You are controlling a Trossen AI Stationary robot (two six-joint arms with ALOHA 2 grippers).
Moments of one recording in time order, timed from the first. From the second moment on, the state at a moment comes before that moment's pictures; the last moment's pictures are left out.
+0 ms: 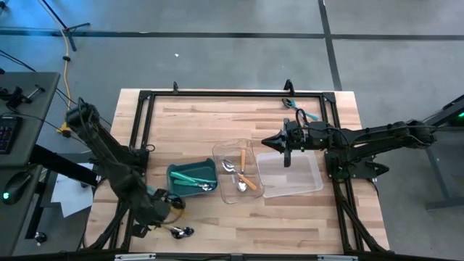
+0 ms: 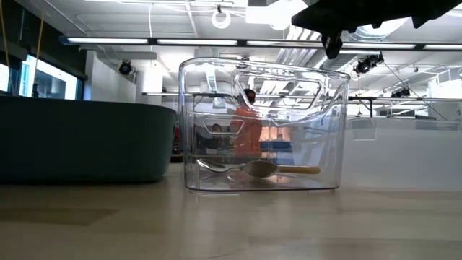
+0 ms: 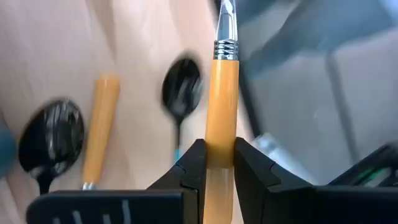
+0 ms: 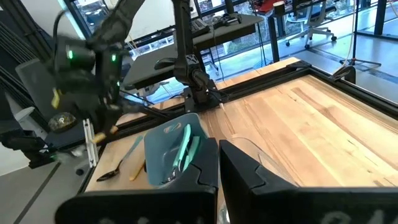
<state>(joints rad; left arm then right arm) -0.91 1.22 0.77 -0.51 0.06 -0.70 0.01 0.98 0.57 0.28 0.06 0.31</state>
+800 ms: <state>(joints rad) -0.30 0.84 0.77 -0.15 -0.42 -0.17 0.01 0.98 0.57 0.32 0.04 0.31</state>
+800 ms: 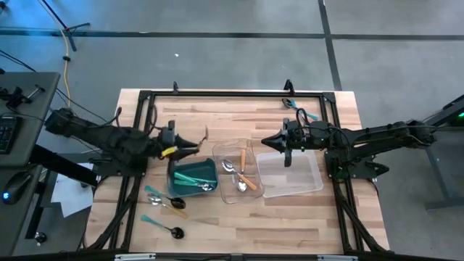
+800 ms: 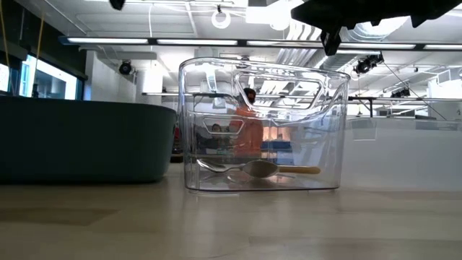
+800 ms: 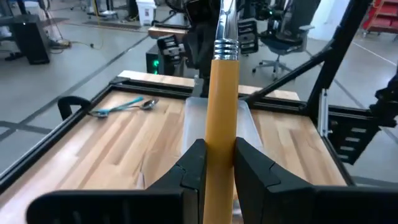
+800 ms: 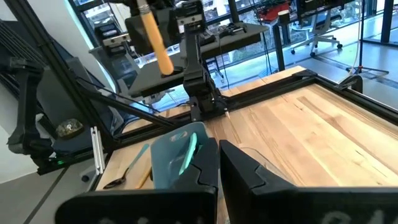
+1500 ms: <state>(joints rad) -0.11 1.08 0.60 0.41 -0.22 -0.22 0.01 0.98 0.57 0.32 0.00 0.26</state>
